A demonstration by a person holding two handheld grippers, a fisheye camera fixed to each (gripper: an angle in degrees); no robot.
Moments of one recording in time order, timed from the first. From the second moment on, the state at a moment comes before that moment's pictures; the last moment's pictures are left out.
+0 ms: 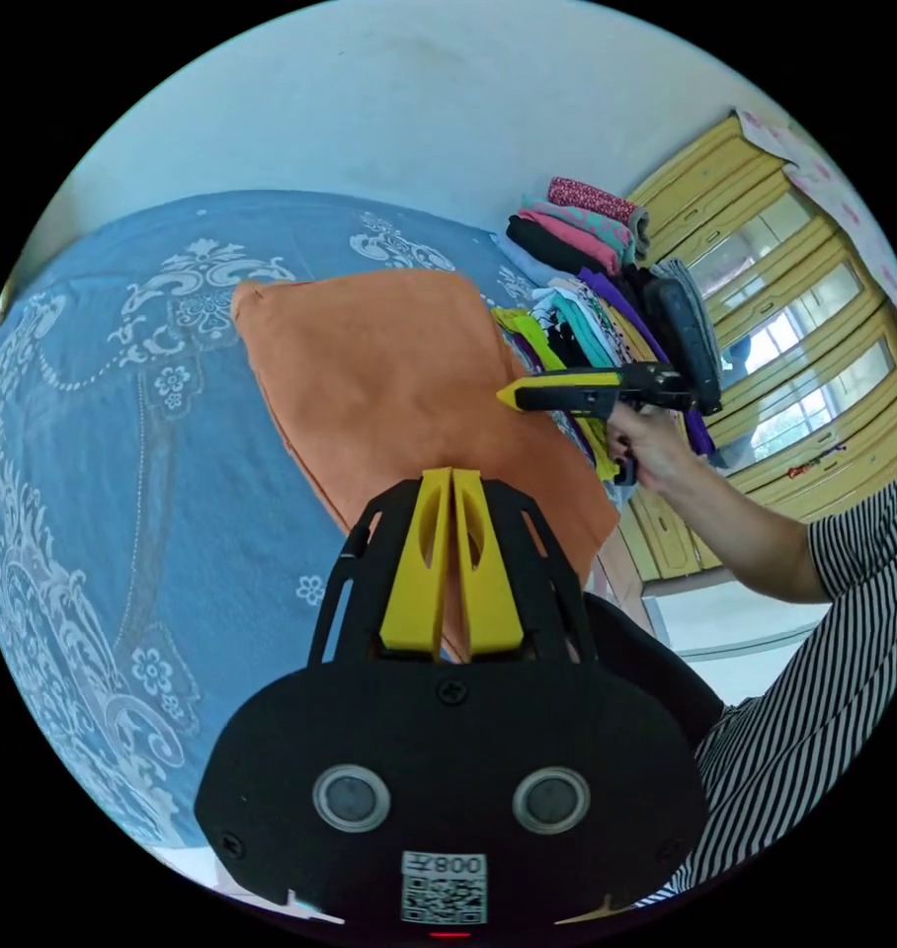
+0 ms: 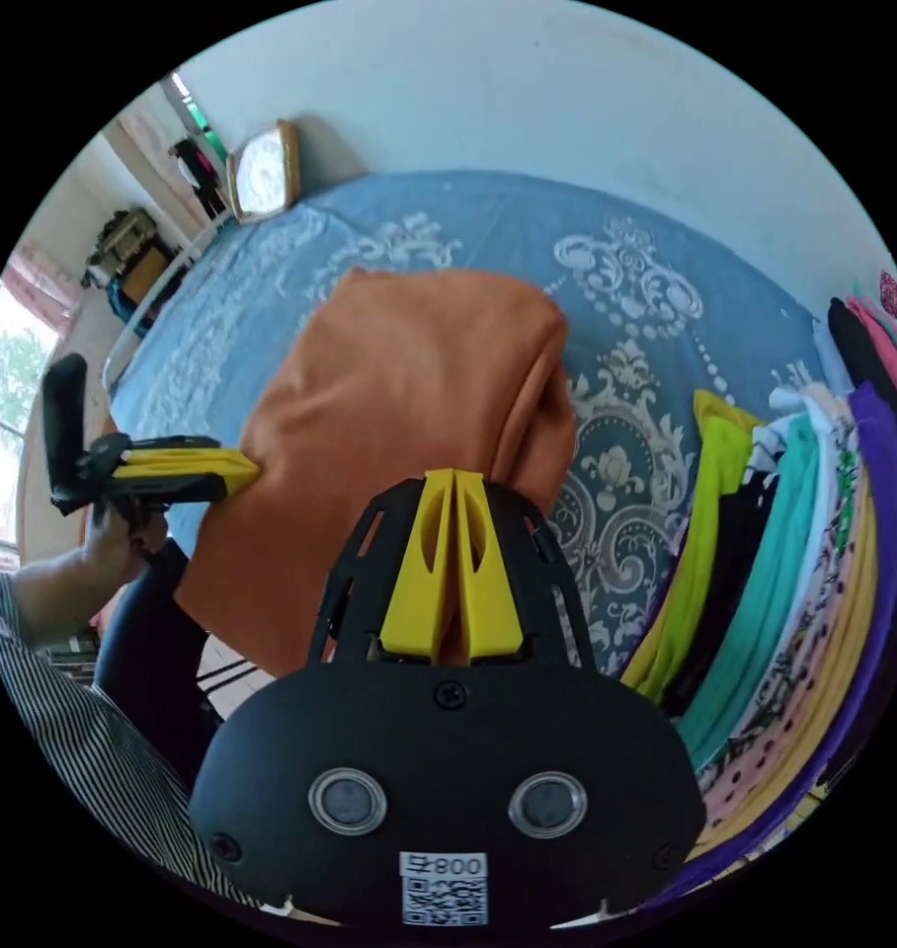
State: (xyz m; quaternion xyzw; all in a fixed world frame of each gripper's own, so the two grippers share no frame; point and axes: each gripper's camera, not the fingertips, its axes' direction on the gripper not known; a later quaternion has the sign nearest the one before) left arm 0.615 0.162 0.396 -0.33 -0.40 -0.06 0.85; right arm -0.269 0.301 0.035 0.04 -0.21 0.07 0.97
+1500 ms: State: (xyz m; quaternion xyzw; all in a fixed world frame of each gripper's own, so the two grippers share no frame) left arm 0.393 0.277 0.268 -0.18 -0.22 -0.40 0.87; right arm -0.382 0.671 0.205 0.03 -0.48 0.31 0.82
